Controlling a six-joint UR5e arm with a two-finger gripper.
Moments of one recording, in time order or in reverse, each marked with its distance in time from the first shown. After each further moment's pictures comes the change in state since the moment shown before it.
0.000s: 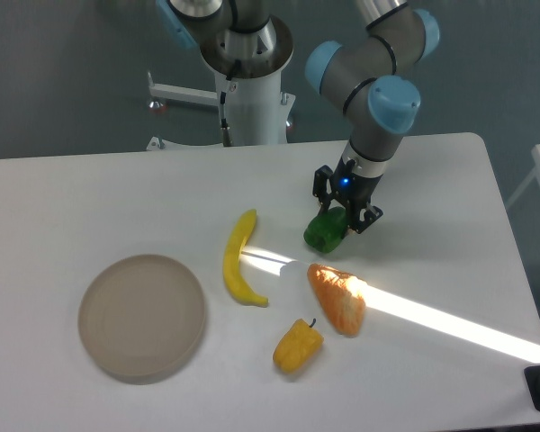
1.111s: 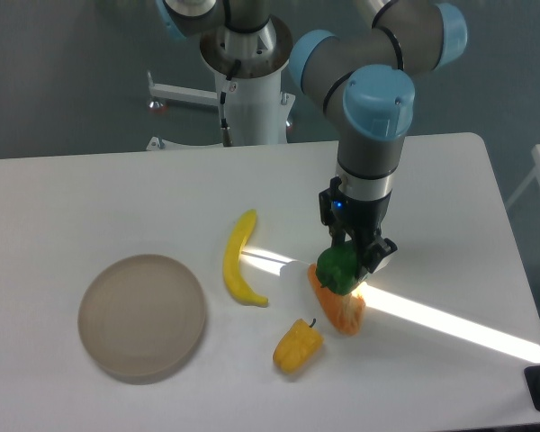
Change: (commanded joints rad) arm -0.198 -0.164 0.505 -0.242 0.175 -0.018
